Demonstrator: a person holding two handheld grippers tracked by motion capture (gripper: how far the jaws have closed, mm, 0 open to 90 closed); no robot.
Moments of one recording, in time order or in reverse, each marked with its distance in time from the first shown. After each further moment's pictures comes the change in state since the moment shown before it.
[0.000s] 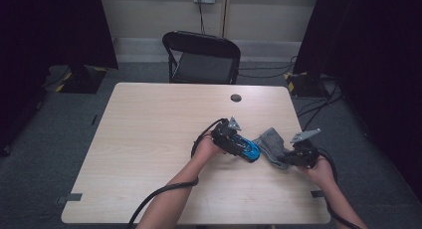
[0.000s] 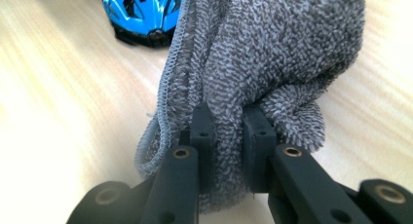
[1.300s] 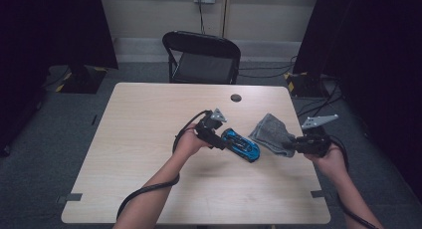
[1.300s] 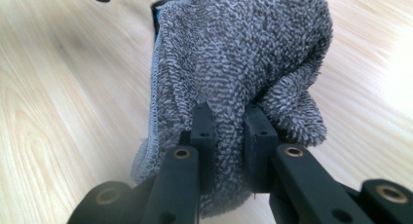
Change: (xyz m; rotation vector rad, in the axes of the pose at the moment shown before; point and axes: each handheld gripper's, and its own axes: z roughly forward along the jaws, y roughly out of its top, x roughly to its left) left arm 0.013 -0.003 -0.077 -0.035 0.018 -0.065; right arm 0.009 0.043 -0.059 -0.130 0.007 -0.024
